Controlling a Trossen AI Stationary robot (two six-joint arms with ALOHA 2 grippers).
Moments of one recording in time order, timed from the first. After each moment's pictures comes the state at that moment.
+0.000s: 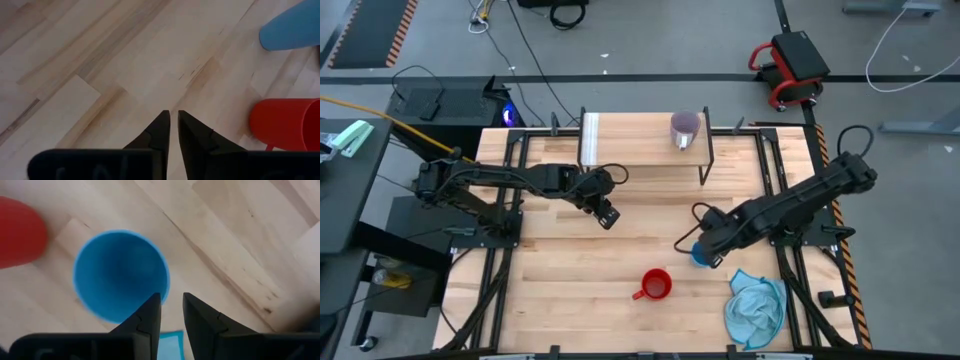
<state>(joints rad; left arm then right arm) 0.08 1.44 1.07 -0.63 0.01 -0.69 0.39 1.45 1.16 -1.20 0.12 1.19</state>
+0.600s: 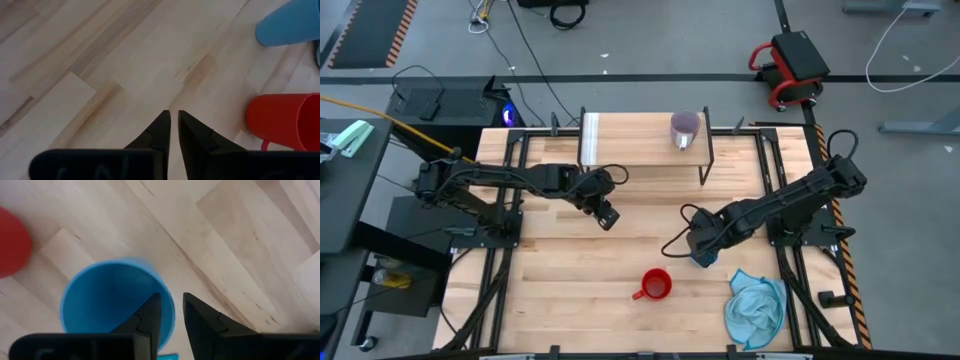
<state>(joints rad) 0.08 1.44 1.07 -0.63 0.03 -0.68 0.34 1.54 1.16 -1.14 0.14 1.08</state>
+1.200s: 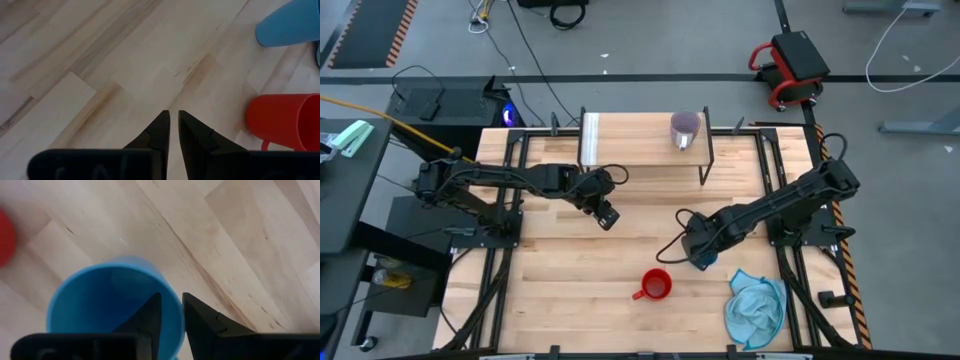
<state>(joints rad) 0.08 1.44 1.07 -0.63 0.03 -0.68 0.34 1.61 1.16 -1.12 0.13 1.05</state>
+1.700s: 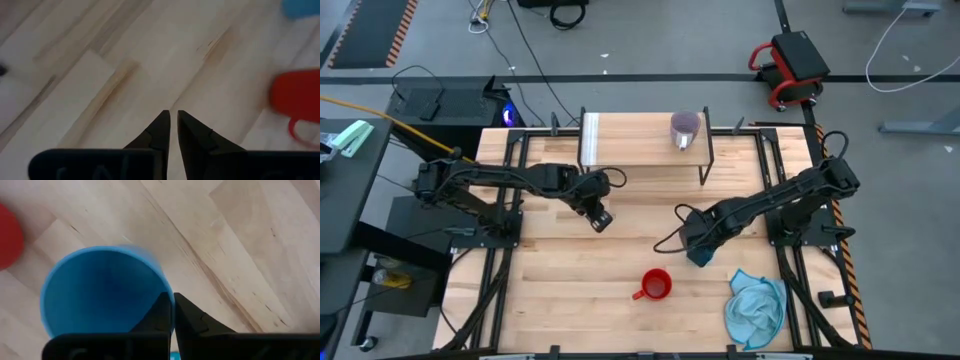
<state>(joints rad) 0.08 1.43 1.07 -0.77 0.03 -0.62 0.27 1.60 1.17 -1.12 0.04 0.99</state>
